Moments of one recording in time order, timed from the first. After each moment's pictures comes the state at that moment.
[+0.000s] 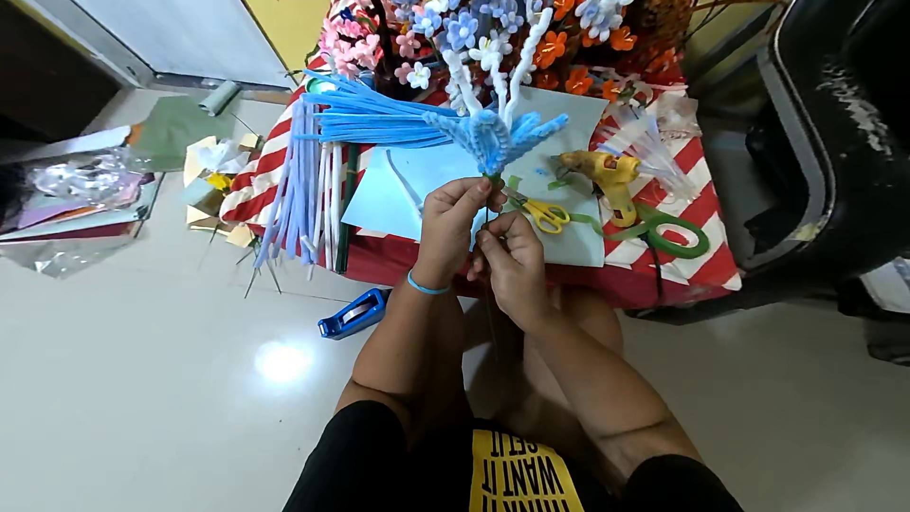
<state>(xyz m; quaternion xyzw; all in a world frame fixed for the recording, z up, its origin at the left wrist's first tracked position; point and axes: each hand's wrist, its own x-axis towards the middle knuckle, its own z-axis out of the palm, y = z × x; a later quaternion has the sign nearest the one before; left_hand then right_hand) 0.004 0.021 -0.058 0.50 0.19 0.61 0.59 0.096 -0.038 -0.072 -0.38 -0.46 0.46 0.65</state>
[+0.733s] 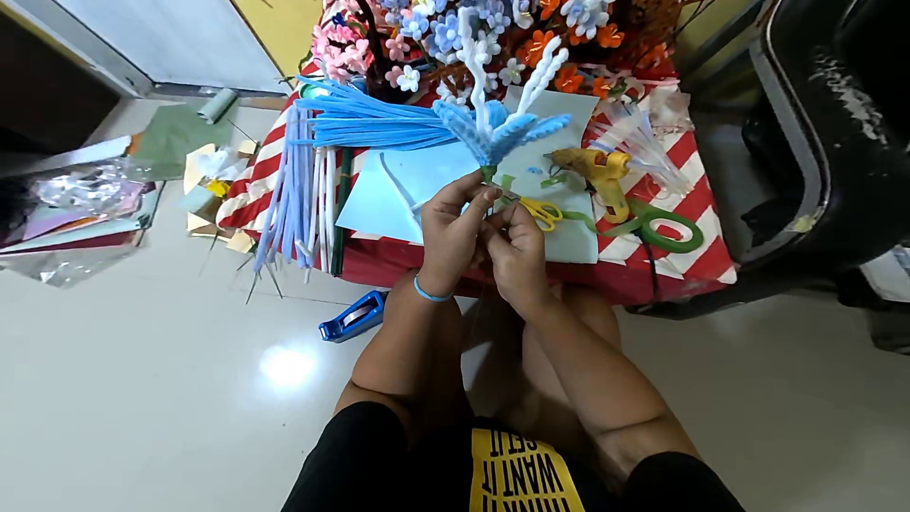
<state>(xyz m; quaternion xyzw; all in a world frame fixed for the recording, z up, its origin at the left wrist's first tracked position) 0.014 0.012 -0.060 0.57 0.27 0.61 0.48 0.108 -0.027 -0.074 -0.41 -0.47 0.43 0.66</state>
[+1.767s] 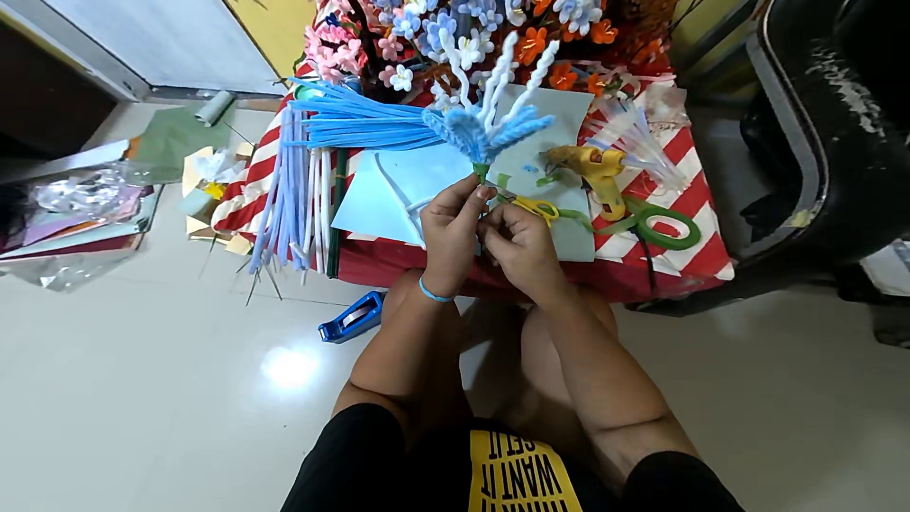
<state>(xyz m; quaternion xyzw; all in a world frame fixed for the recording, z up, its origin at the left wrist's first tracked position) 0.028 0.014 -0.070 0.53 0.26 0.66 0.46 0.136 -0.024 -0.059 -0.47 -0.59 0.37 0.55</state>
